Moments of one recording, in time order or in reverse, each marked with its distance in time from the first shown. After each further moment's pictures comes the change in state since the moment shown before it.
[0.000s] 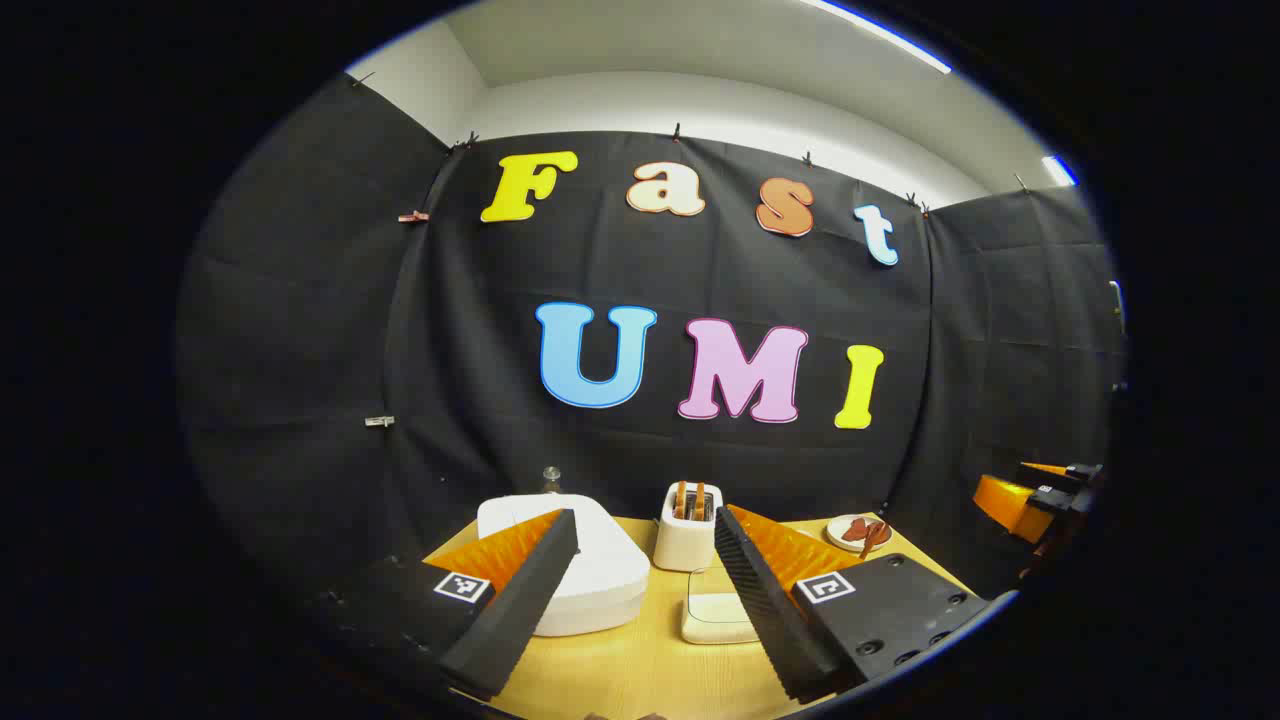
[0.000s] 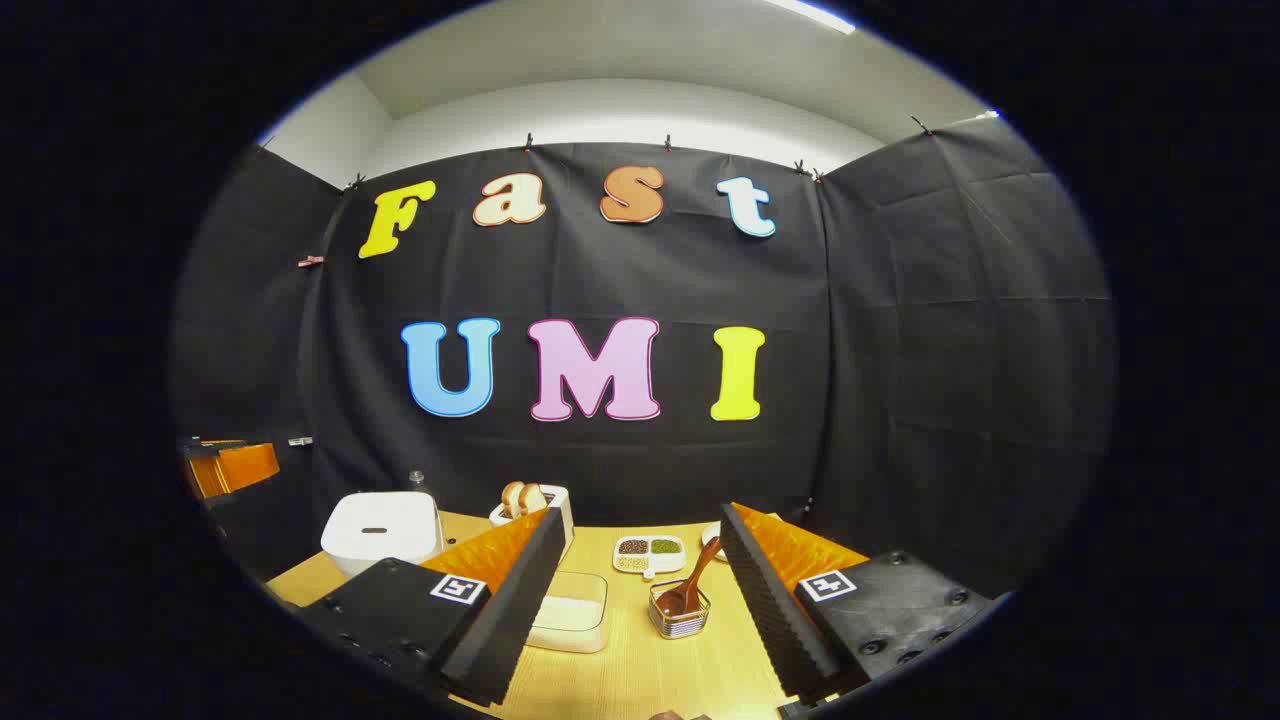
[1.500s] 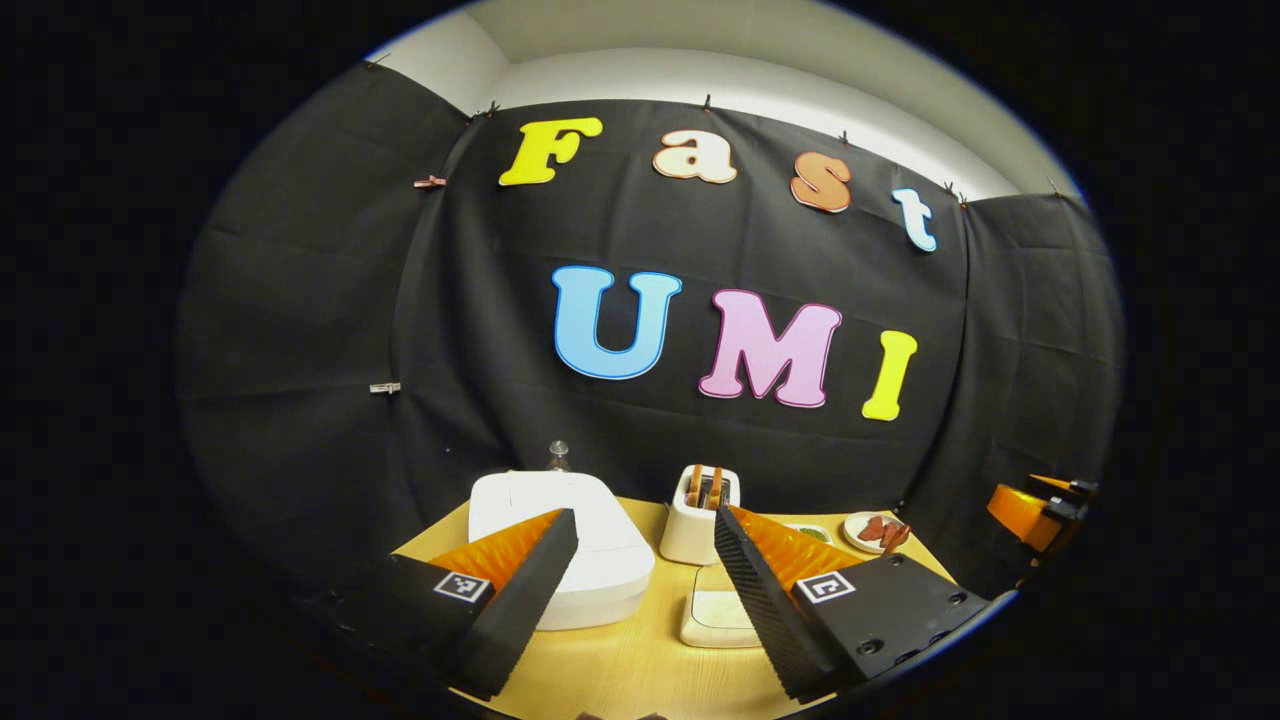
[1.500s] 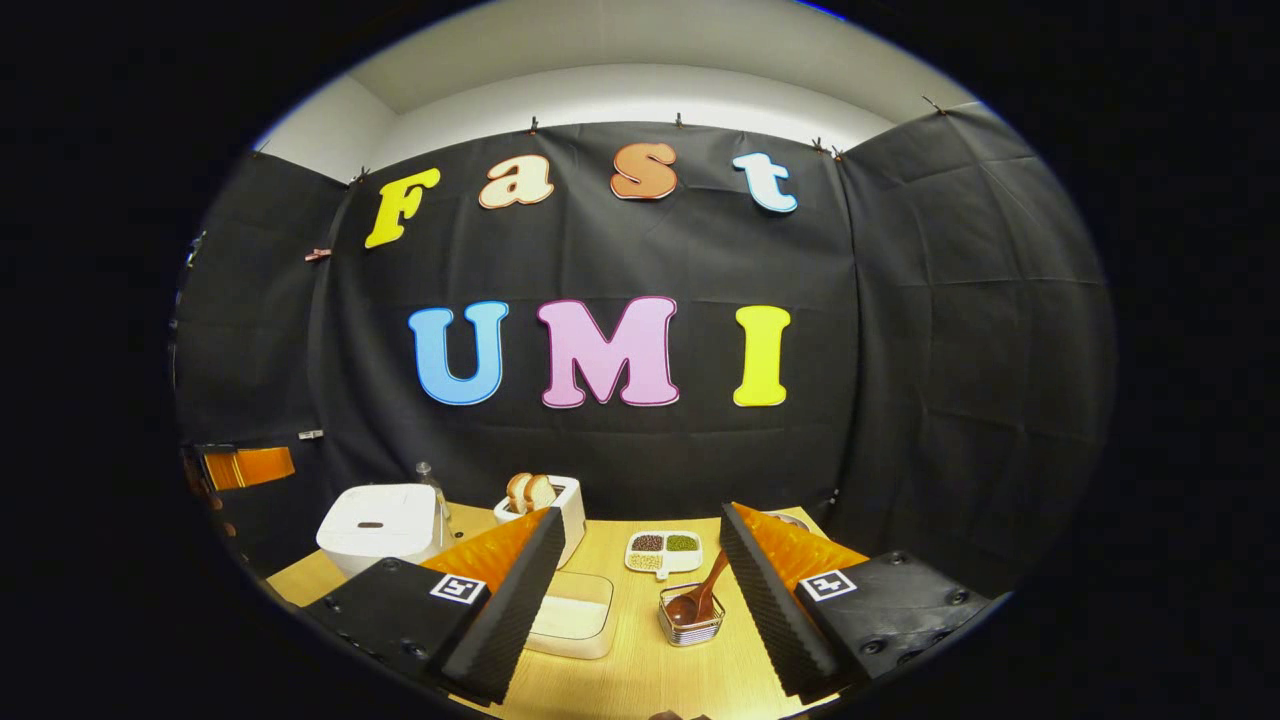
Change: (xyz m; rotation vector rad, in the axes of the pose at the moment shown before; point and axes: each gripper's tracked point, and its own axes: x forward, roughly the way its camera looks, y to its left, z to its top) left arm 0.059 0.020 -0.024 -0.063 0.069 0.078; right arm 0.048 -0.002 -0.026 0.003 0.041 0.072
